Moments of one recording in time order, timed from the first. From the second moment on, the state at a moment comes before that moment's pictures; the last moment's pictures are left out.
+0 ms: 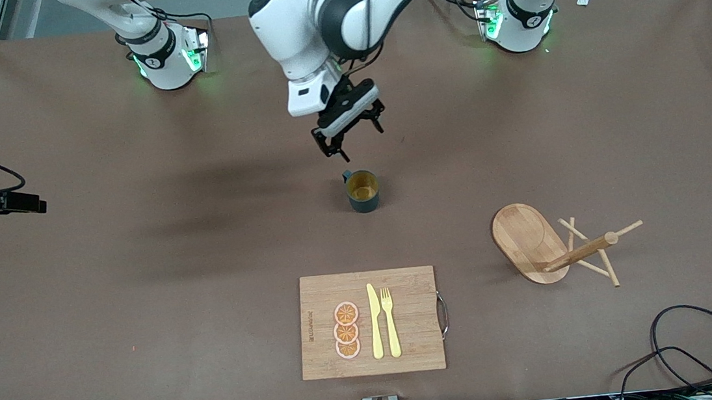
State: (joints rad) left arm -0.94 0.59 -0.18 -1.38 0.64 1.73 -1.84; right arm -0.04 0.25 -0.07 -1.39 0.01 1.42 -0.05
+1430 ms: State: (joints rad) left arm -1.07 0.98 -0.11 -1.29 0.88 1.86 -2.19; right arm -0.01 -0.05 -0.07 -1.59 0.01 1.47 0.03
